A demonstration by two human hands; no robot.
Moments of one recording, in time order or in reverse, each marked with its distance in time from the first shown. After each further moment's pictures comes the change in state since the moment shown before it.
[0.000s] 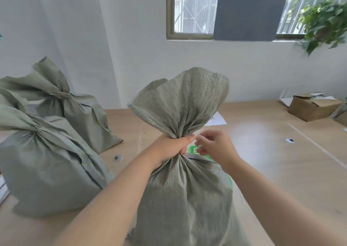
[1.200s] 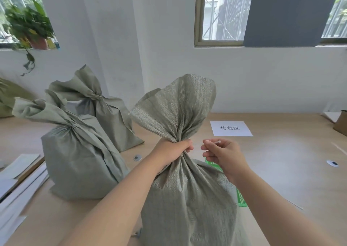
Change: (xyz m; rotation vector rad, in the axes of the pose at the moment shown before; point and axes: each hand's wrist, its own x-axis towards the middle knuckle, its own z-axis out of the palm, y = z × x) left_hand -0.021 0.018 -0.001 0.020 0.325 -0.148; right_hand 0.016 0.007 -0.003 0.489 -0.202 0.093
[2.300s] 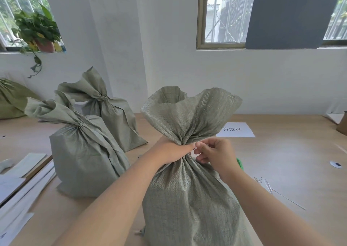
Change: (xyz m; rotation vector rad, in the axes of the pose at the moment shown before) left_hand -0.023 0.015 -0.017 0.371 -0.052 -0.002; right_hand -0.018 -0.004 0.030 -0.196 -0.039 -0.082
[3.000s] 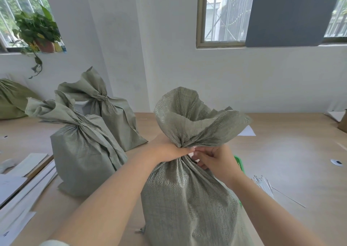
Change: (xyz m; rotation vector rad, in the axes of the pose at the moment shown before) left_hand 0.009 -0.009 -0.005 0.184 -0.093 0.247; right_hand -0.017 0.006 -0.008 -0.307 -0.084 -0.067
